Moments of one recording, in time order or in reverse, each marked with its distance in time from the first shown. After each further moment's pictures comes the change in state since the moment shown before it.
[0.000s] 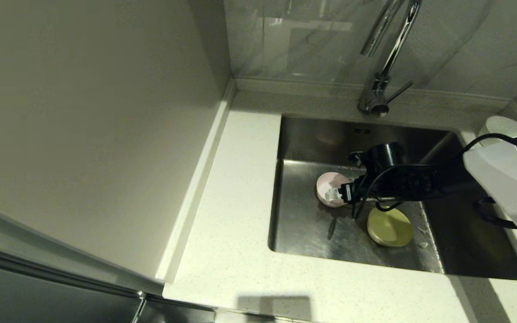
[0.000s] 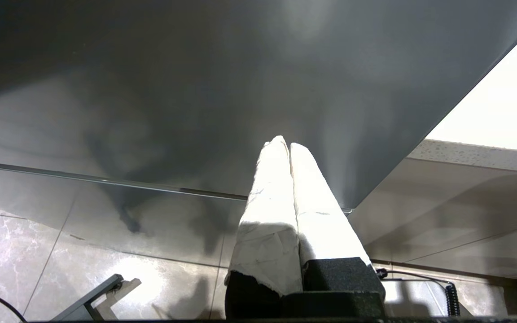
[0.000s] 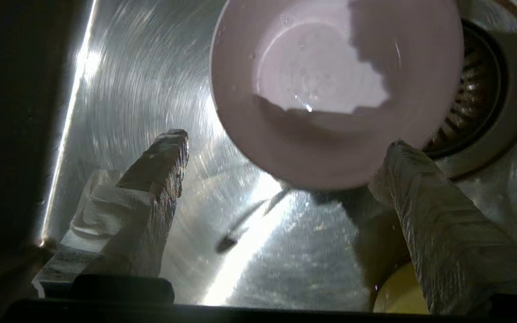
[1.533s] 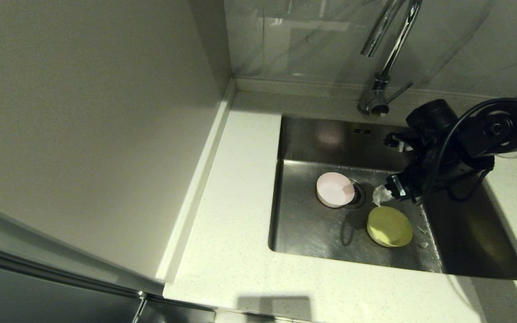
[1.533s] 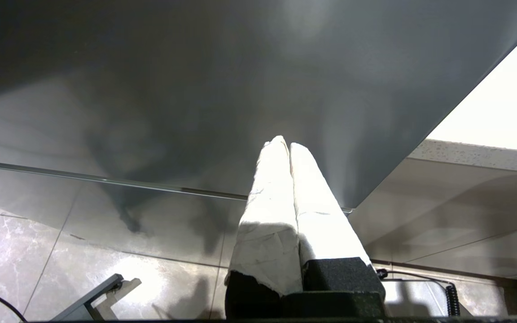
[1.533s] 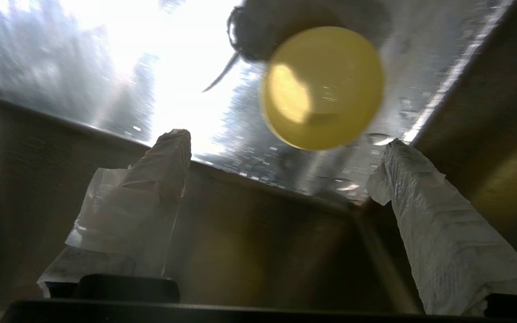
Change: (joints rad) left arm 0.000 0.000 0.000 0.000 0.000 0.000; right arm 0.021 -0.379 -0.021 0.689 -0.329 -0.029
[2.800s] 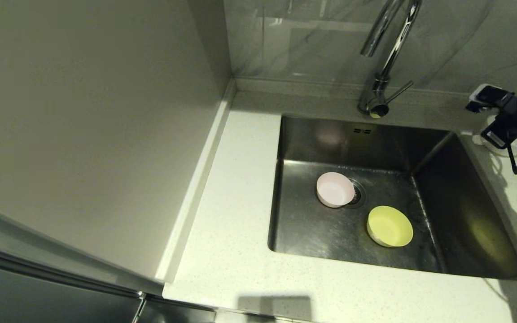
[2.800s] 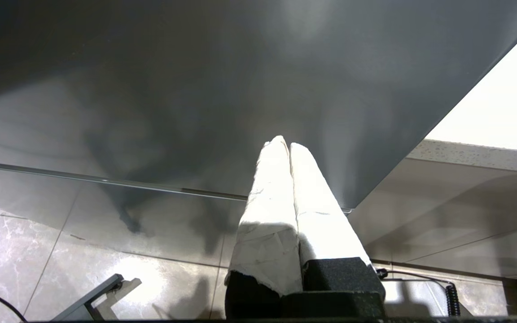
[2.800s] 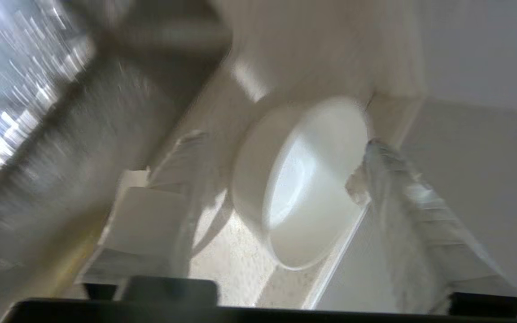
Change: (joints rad) left arm 0.000 0.000 0.000 0.000 0.000 0.000; right arm -0.504 0.076 -0.212 -0.495 0.090 -0.933
